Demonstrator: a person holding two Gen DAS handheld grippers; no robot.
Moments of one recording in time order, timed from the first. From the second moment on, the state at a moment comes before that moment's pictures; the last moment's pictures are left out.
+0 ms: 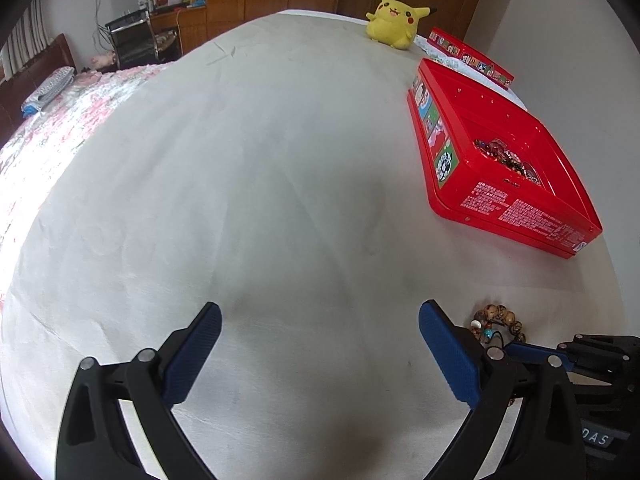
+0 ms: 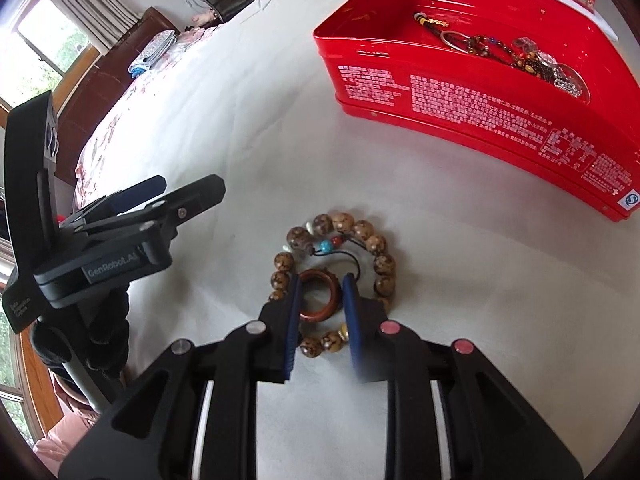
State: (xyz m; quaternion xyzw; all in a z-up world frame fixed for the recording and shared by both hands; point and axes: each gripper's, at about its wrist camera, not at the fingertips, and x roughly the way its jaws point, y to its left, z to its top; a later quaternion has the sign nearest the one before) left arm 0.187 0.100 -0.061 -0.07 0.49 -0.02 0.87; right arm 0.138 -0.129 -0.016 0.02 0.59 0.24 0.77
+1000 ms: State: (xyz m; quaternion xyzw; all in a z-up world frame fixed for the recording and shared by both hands) left arm 0.183 0.086 -0.062 -0.06 0.49 -0.05 0.87; right arm 0.118 -0.212 0.001 0.07 0.55 0.20 0.81
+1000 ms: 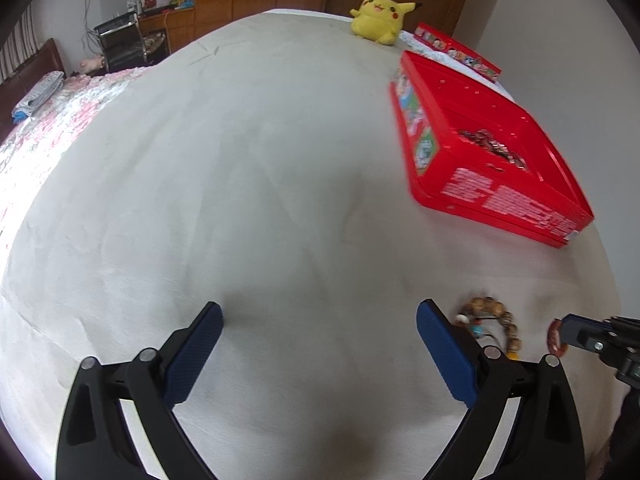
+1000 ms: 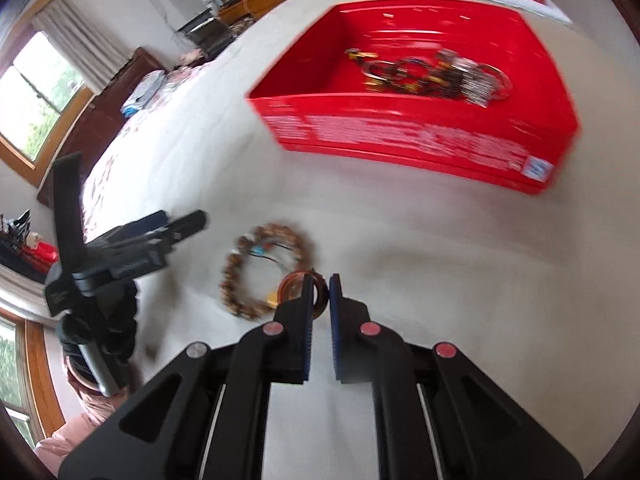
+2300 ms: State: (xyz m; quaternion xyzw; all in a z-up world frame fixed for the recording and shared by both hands) left arm 0.169 -0.030 -0.061 -0.01 0.54 -0.13 0.83; right arm 0.114 -0.267 -0.014 0.10 0.57 0.19 0.80
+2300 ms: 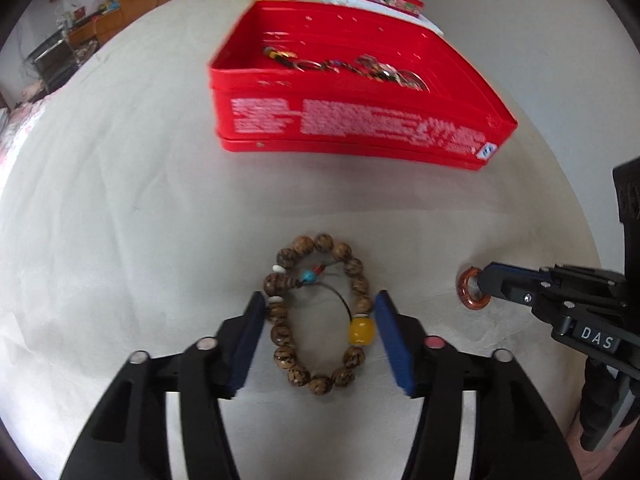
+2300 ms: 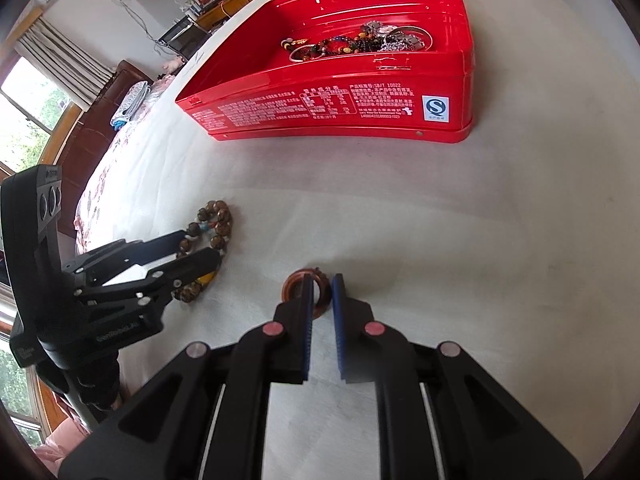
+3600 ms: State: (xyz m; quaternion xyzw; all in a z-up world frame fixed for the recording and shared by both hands) left arm 0.165 -0.050 -0.069 -0.02 0.55 -0.15 0.82; right arm 0.106 -0.233 -0.021 0.01 0.55 0.15 0.82
